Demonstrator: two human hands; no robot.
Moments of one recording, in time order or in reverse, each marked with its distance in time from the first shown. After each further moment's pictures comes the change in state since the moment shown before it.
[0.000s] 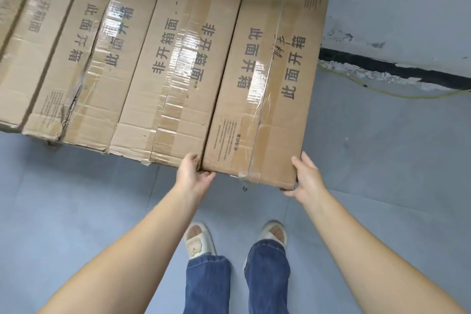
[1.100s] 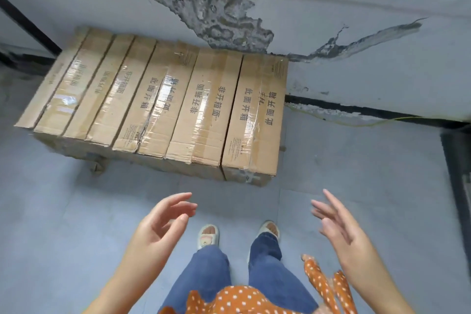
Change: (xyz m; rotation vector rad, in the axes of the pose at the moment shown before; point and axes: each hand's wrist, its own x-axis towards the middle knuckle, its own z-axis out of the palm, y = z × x) left_hand -0.423 0.030 -0.165 0.942 -0.428 0.856; right_hand -0.406 0.057 -0.135 -0.462 -0.225 -0.793
